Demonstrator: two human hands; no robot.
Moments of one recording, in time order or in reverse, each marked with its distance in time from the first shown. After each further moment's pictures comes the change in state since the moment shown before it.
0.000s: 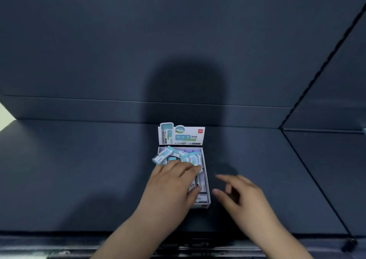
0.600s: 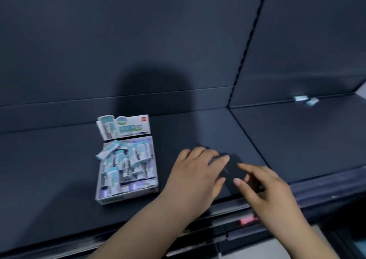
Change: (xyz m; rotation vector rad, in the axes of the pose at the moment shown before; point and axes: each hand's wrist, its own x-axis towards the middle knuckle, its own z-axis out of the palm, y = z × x) left_hand 0.033 0.119 0.048 0.046 0.031 0.388; right_hand -0.082 0.062 -0.087 0.002 0.249 0.157
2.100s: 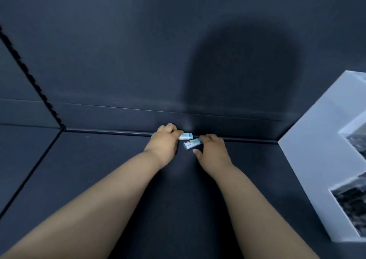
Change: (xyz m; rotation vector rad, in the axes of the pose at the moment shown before) left_hand 0.466 0.178 0.275 -0.135 -0.085 -0.469; right_hand 0.349 0.402 -0.223 -0.385 -0.348 -0.072
